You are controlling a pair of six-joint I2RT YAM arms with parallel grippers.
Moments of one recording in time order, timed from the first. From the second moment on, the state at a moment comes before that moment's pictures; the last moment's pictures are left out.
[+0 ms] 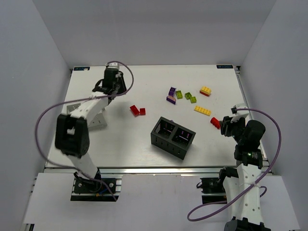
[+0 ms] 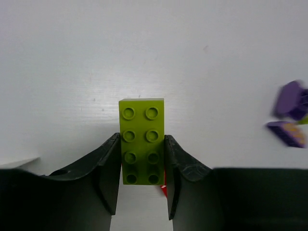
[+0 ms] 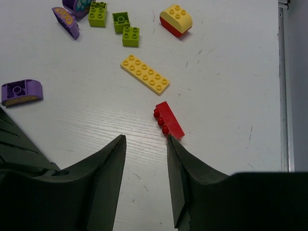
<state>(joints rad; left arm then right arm) -0.26 1.78 1.33 -0.20 -0.13 -0.34 -0.21 0.52 0.48 -0.31 -0.43 -0.21</state>
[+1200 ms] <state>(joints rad) 0.11 1.38 1.04 -0.30 -0.69 -0.39 -0.21 0.49 0.50 -0.38 -0.55 -0.22</state>
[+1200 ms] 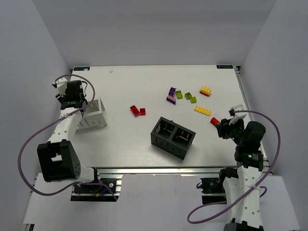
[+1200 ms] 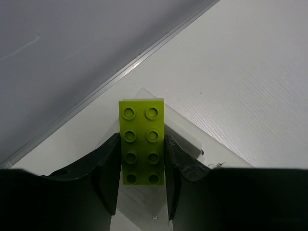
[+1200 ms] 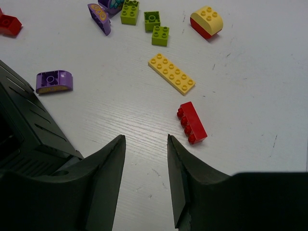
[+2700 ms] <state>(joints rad) -0.01 1.10 0.67 0.04 0.65 -0.44 0.00 1.42 1.11 -0.38 -0.56 -0.31</state>
